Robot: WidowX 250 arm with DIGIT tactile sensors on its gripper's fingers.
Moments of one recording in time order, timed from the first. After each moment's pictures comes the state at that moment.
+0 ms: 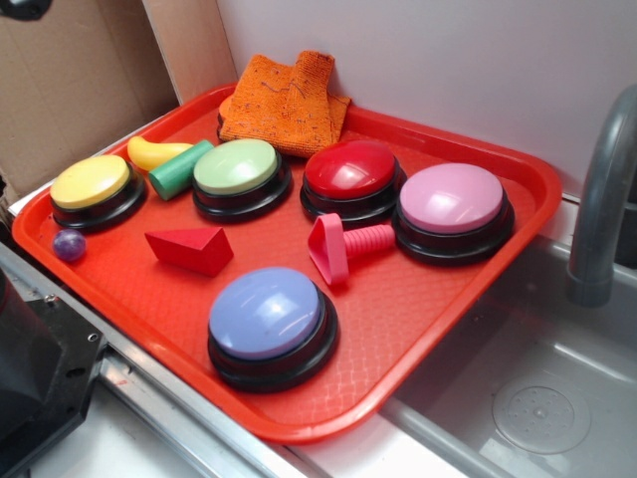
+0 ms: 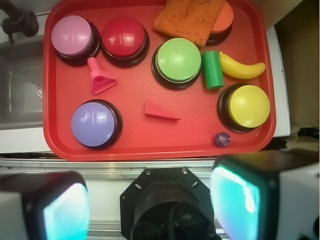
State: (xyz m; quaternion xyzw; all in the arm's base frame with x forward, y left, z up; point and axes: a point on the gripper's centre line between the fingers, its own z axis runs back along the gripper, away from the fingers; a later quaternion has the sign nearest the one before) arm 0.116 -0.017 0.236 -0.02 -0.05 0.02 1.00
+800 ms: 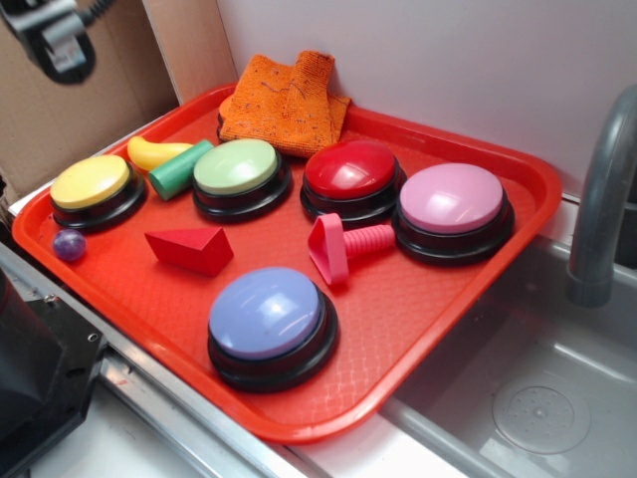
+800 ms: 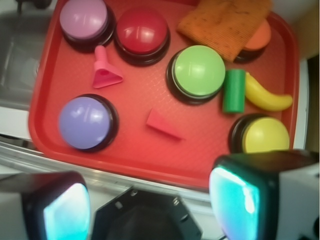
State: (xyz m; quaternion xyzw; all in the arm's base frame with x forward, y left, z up) arm 0.143 -0.013 0.191 0.00 -0.06 -0.11 0.99
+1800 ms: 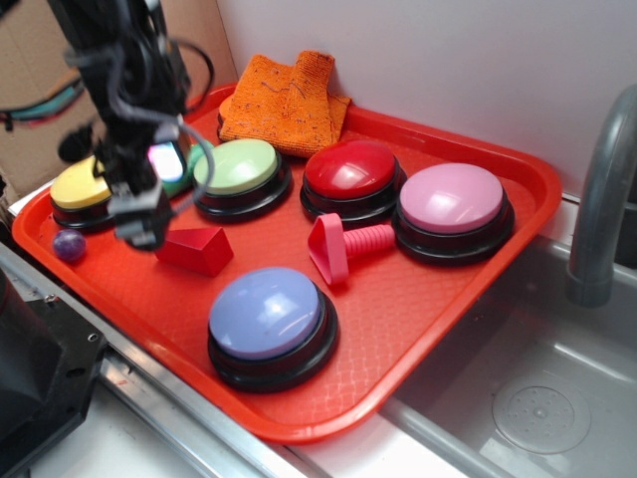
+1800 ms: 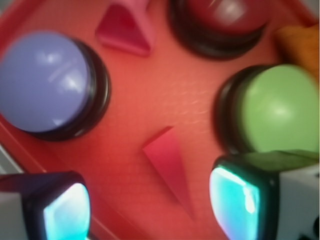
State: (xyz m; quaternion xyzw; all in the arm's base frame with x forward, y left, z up) arm 0.167 -0.011 0.072 0.00 -0.05 -0.37 0.93
